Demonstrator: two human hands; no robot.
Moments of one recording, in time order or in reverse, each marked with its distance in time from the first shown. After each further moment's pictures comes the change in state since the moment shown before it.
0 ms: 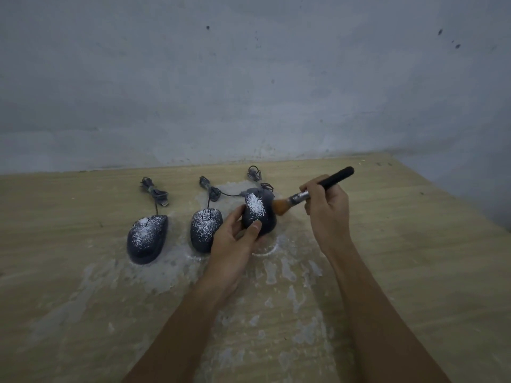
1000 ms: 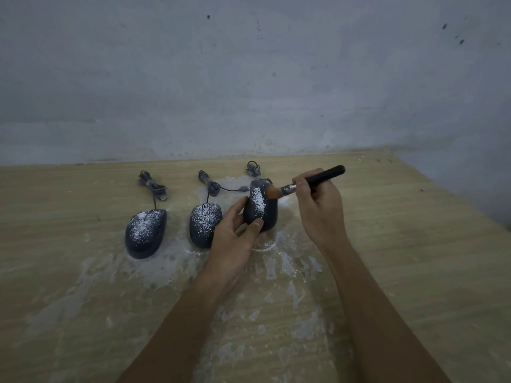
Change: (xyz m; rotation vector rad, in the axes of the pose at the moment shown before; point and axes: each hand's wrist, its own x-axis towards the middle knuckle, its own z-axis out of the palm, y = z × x) left_hand -0.002 -0.001 -0.001 0.031 -0.013 0.016; right_hand -0.005 -0.002 0.006 -0.260 -0.082 -0.147
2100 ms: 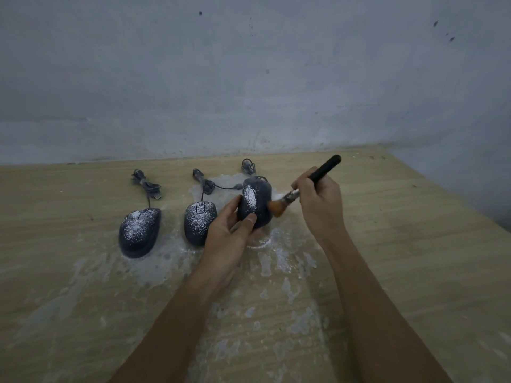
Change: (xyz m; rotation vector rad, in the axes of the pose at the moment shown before) left_hand 0.000 0.004 0.001 -0.062 -0.010 -0.013; right_hand 0.005 0.004 -0.006 0.104 0.026 0.097
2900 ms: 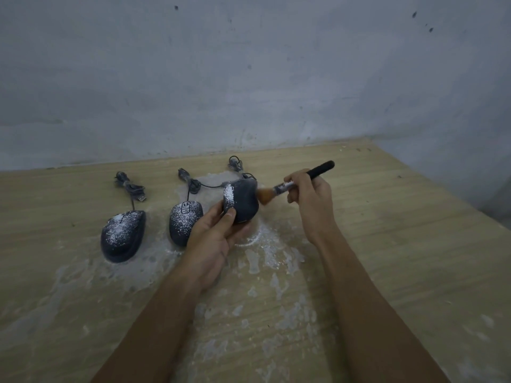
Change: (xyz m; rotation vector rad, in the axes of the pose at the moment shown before) left_hand -0.001 0.008 -0.004 -0.335 -0.102 -0.141; right_hand 0.003 0.011 -0.011 0.188 0.033 0.212
